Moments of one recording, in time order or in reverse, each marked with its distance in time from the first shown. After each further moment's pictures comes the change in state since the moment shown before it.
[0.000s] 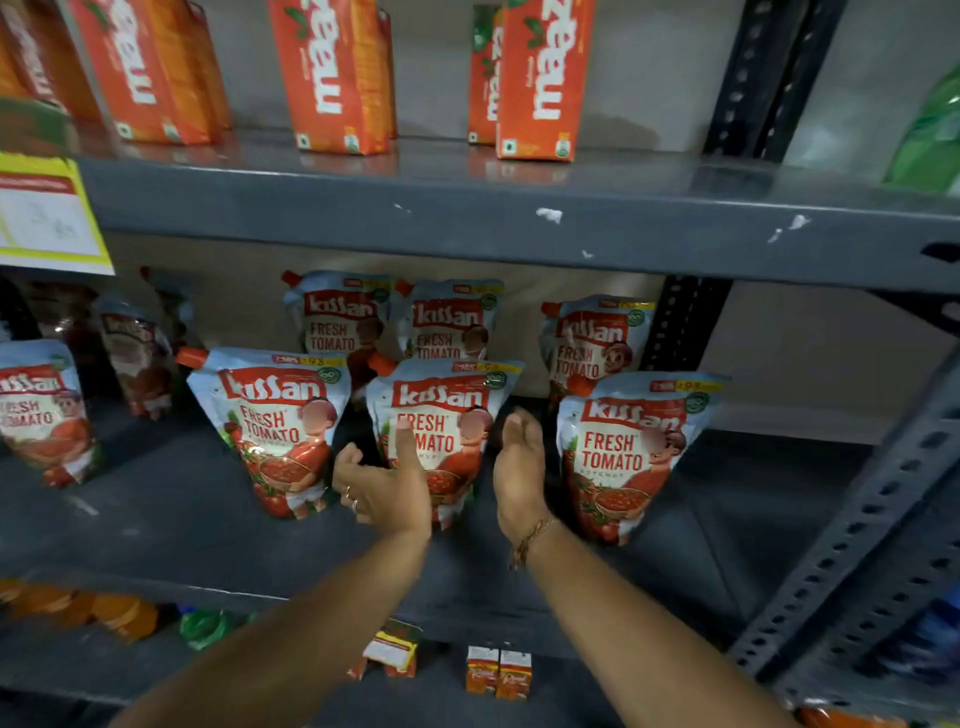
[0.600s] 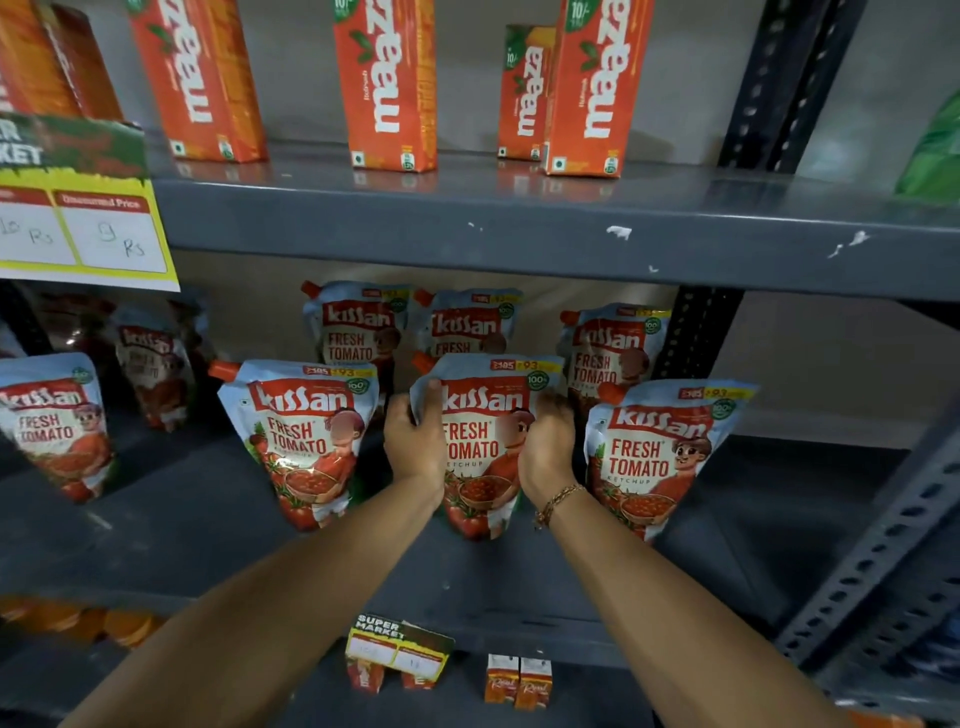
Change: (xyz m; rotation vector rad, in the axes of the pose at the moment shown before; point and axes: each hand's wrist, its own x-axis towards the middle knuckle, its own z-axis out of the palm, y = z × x) left_hand 0.044 0.029 0.015 -0.168 -0.389 0.087; right_hand 0.027 -0.018 0.025 0.348 0.068 0.015
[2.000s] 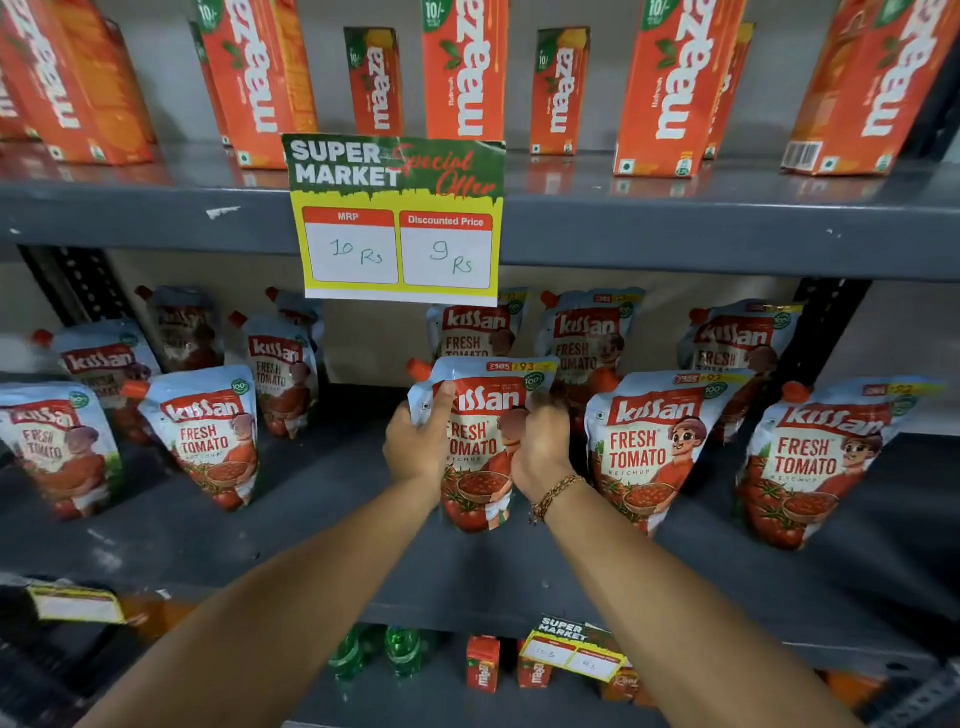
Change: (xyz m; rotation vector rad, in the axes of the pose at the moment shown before) left_hand 0.084 0.032 -0.149 0.268 0.005 -0.072; right_hand -0.064 0.075 0.144 -0.256 -0.013 0.107
